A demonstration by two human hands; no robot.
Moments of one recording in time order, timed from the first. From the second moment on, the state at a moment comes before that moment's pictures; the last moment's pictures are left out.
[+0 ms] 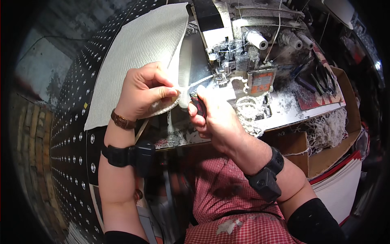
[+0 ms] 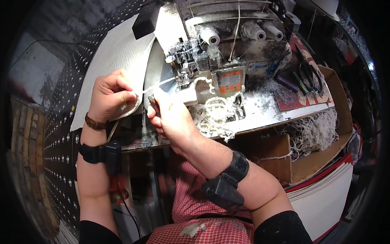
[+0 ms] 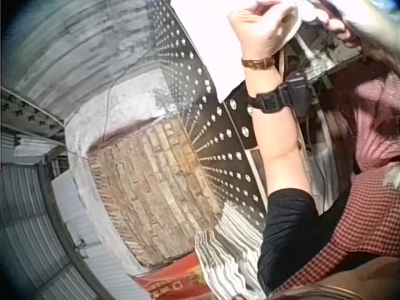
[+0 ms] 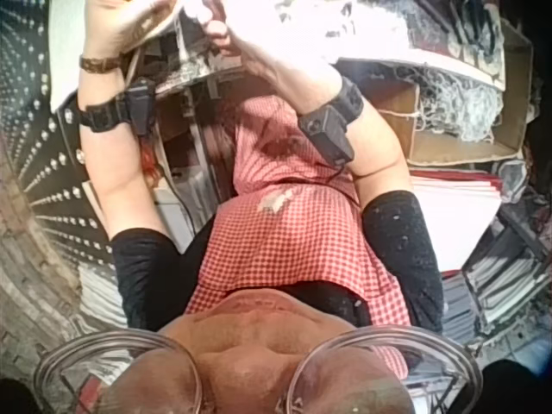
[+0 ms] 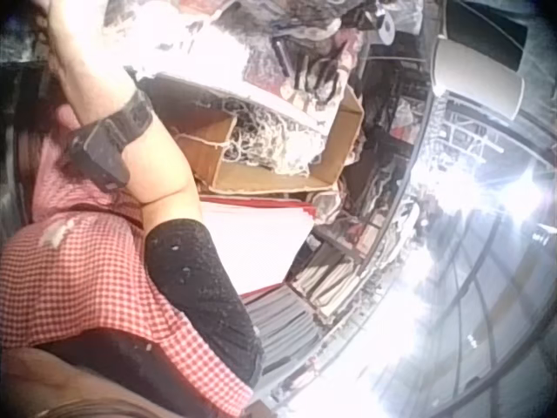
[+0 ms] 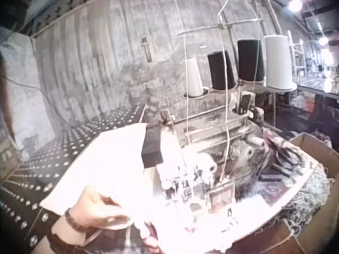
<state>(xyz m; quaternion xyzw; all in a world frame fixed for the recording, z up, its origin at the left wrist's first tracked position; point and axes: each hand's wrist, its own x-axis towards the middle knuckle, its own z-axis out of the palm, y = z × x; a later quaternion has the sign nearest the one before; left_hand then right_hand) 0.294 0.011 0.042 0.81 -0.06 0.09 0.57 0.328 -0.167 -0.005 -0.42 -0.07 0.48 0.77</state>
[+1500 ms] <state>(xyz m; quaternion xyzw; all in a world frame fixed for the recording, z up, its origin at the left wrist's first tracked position) 0.098 -0.083 0.055 0.36 0.00 0.32 0.88 0.244 -0.318 0.066 -0.63 -0.70 0.17 0.30</state>
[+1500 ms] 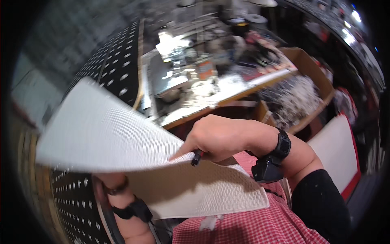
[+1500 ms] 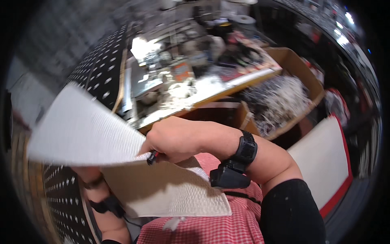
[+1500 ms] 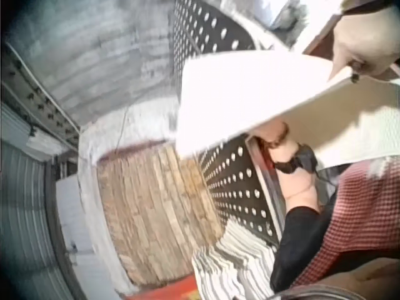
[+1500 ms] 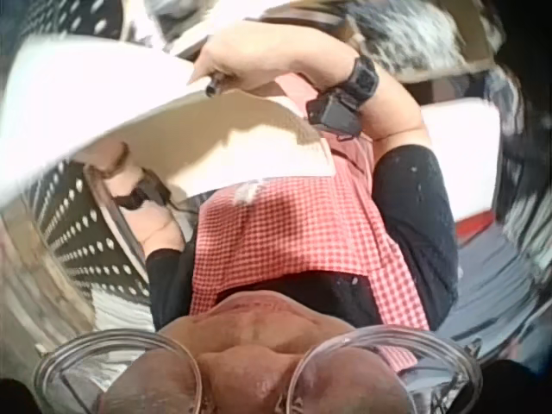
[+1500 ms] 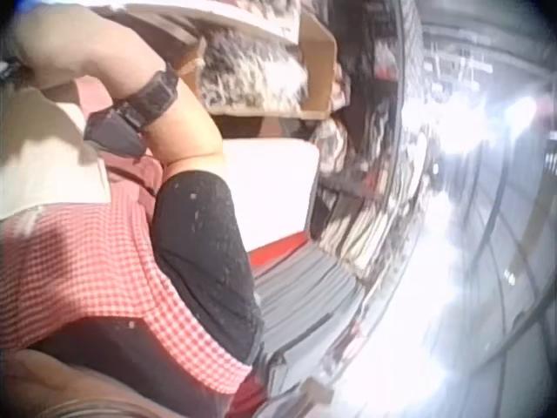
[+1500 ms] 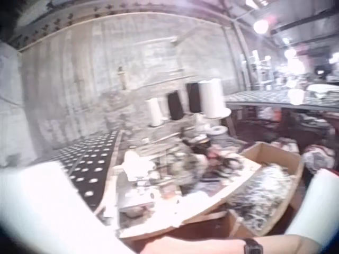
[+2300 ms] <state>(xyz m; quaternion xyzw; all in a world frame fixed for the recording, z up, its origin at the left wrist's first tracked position) 0.216 -0.352 -0.019 0.80 -0.41 -0.25 0.37 -0.015 -0.841 -0.189 -0.54 0.54 -0.01 0.64</state>
